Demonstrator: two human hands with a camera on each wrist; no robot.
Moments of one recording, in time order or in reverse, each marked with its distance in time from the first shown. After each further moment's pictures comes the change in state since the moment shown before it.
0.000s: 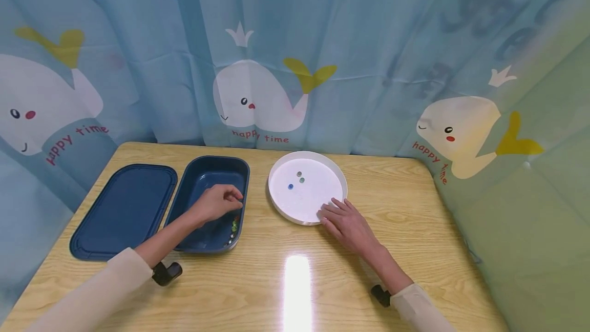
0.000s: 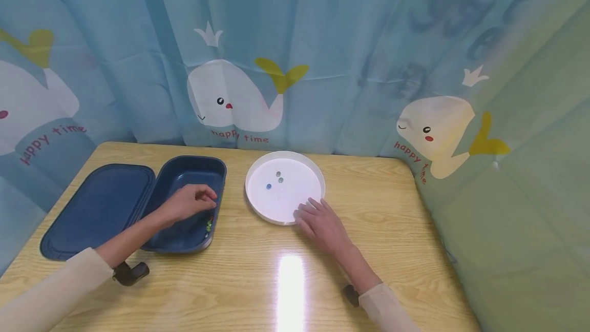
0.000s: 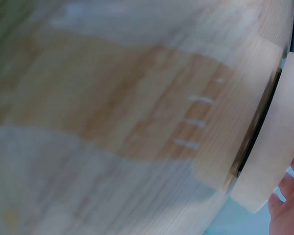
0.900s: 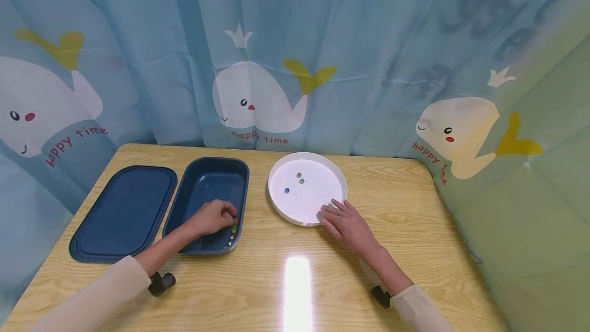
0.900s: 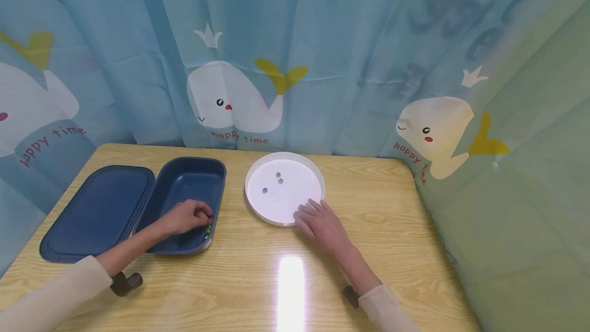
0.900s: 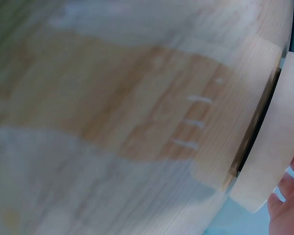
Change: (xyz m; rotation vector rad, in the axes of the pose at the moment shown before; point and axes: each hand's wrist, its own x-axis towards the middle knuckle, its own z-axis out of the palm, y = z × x) left_hand -0.010 -0.026 0.008 0.051 -0.112 0.037; right_hand 0.000 -0.001 0.000 0.004 -0.009 0.006
